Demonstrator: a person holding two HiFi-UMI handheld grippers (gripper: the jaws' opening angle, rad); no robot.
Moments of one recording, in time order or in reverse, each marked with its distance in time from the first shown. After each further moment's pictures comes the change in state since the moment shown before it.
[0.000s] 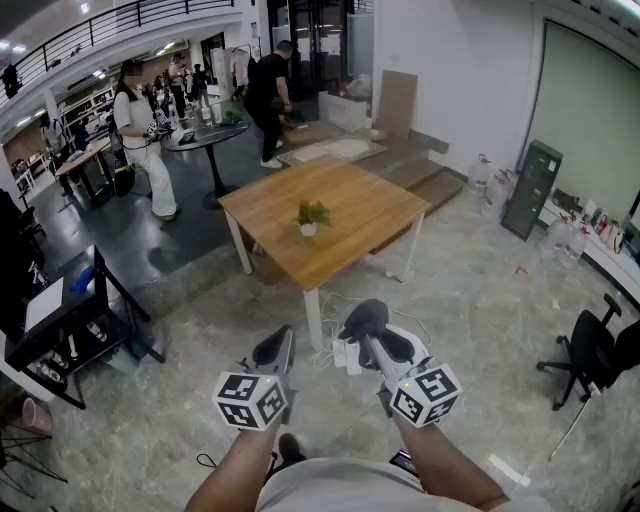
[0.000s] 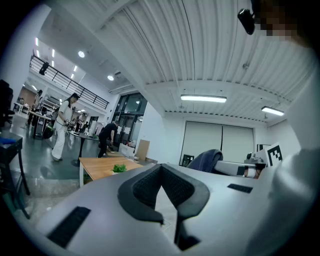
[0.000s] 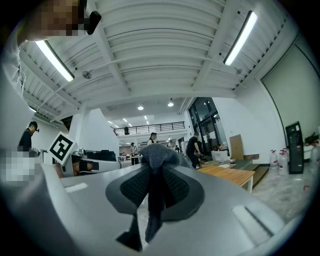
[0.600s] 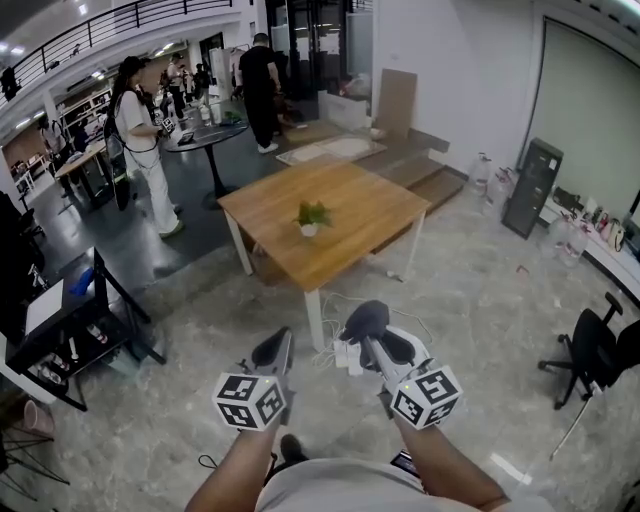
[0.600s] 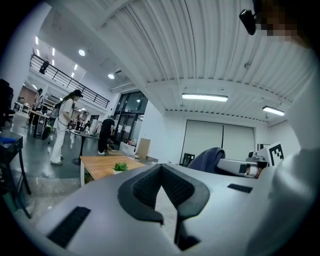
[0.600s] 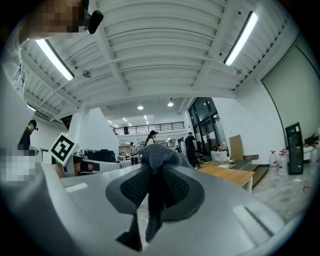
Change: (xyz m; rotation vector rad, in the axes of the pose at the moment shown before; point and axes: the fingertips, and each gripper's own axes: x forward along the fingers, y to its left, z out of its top) left arm 0.008 0.009 -0.009 -0.004 0.019 0.005; right arm 0.003 -0.006 -0.005 -0.003 0.001 -0.008
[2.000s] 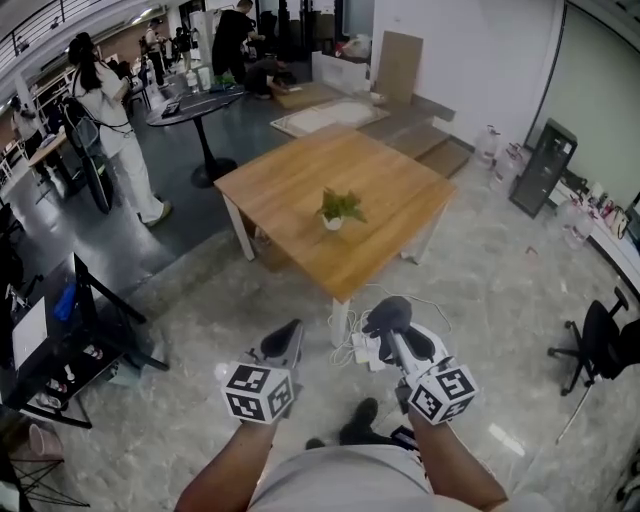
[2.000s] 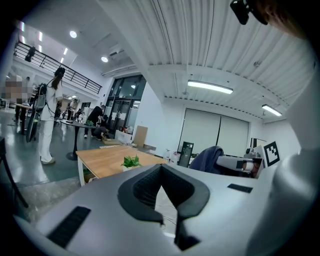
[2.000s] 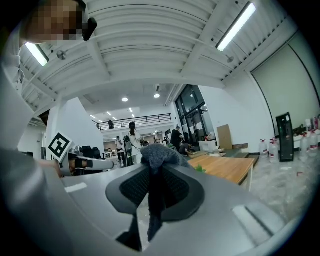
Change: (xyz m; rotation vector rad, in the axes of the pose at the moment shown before) left arm 0.148 0.264 0.017 0.012 0.167 -0.094; right arm 0.272 -0.045 -0.070 0.079 0.085 -0.160
